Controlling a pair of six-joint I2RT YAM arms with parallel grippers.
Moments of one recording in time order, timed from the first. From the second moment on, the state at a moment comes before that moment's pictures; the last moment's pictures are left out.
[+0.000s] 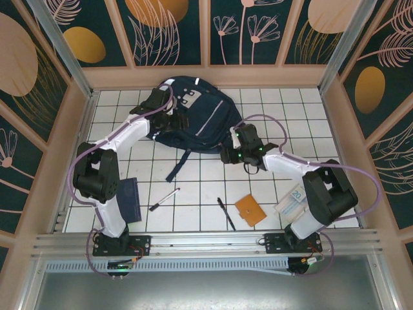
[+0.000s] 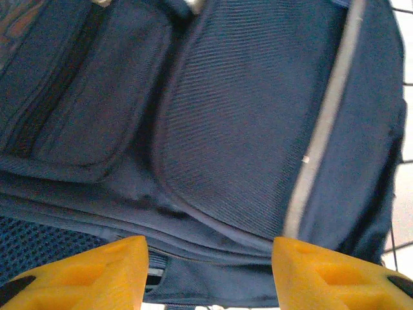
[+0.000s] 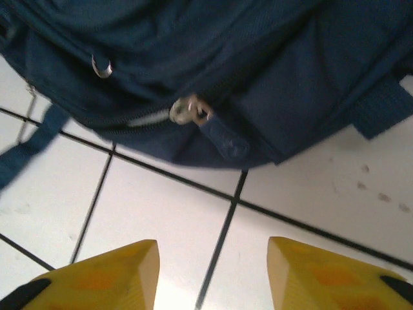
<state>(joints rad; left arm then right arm) -0.37 1.83 1.44 -0.53 0.20 -0.42 0.53 1.58 0.90 -0.19 -0.19 0.27</state>
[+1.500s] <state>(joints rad) -0.48 1.75 1.01 -0.09 0.54 0.77 0.51 1.90 1.15 -0.22 -0.55 -0.21</state>
